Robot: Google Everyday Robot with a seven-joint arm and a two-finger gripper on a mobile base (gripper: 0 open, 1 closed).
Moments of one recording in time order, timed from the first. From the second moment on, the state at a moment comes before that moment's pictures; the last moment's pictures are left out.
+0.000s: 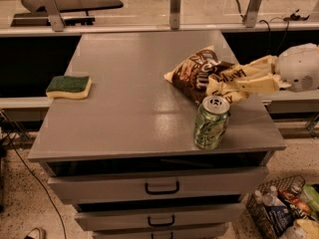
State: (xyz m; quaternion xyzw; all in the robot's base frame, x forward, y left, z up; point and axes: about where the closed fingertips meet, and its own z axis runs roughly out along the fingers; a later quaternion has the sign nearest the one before) arm 0.558 -0.210 0.926 -0.54 0.66 0.23 0.47
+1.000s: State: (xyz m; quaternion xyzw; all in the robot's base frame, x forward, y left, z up) arm 0.528 -0.217 0.892 -0.53 0.67 0.27 0.44
